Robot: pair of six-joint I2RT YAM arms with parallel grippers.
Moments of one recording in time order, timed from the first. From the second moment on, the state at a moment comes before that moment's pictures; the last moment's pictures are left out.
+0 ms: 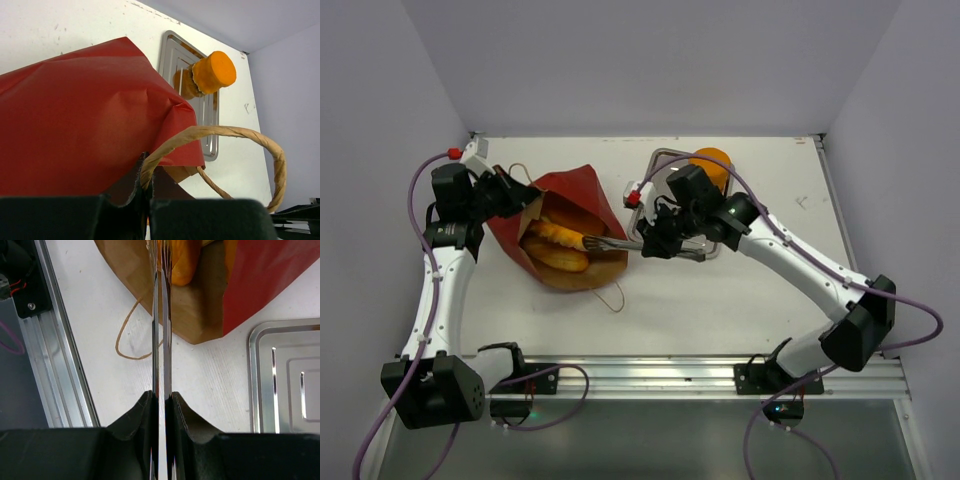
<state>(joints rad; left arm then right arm) 0.14 1.11 1.02 -0.36 0.54 -0.50 0.77 1.49 1.43 -0.75 -0.42 -0.26</state>
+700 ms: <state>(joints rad) 0.14 1.11 1.04 -0.36 0.45 -0.55 0.69 1.00 1.25 -0.95 -0.44 -0.46</state>
